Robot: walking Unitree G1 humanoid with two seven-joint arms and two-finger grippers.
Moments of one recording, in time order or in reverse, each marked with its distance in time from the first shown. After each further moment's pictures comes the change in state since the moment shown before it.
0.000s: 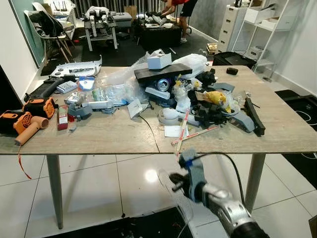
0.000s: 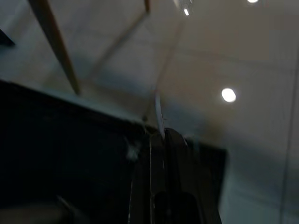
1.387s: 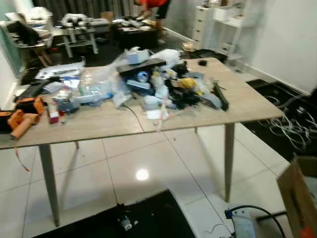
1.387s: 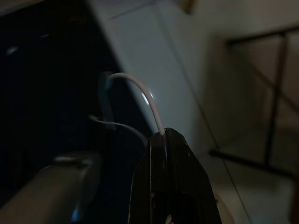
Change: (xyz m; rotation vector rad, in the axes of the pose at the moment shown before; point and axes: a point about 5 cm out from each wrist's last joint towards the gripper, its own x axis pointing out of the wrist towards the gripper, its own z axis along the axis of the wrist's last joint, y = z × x) left arm -0.004 0.010 -0.006 0.051 0.036 0.053; right arm -0.081 -0.059 -0.140 0.218 0.379 -0.685
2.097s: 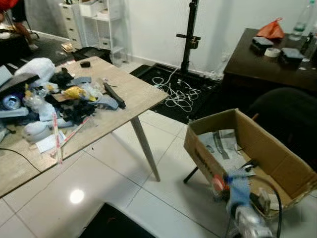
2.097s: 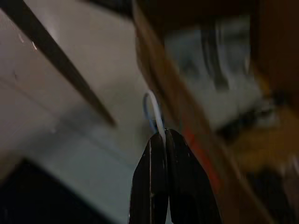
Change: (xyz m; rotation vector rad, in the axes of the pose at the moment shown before) left arm 0.001 -0.004 -0.002 0.032 0.028 -0.017; right arm -0.007 0.021 0.135 0.101 -0.541 0.171
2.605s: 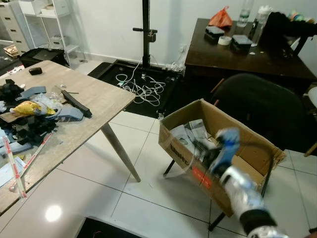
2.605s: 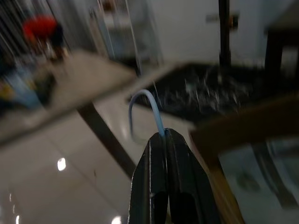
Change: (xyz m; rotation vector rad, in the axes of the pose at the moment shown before) left arm -0.001 0.002 0.001 0.012 -0.007 0.006; right arm 0.002 0.052 0.111 0.183 -0.453 0.524
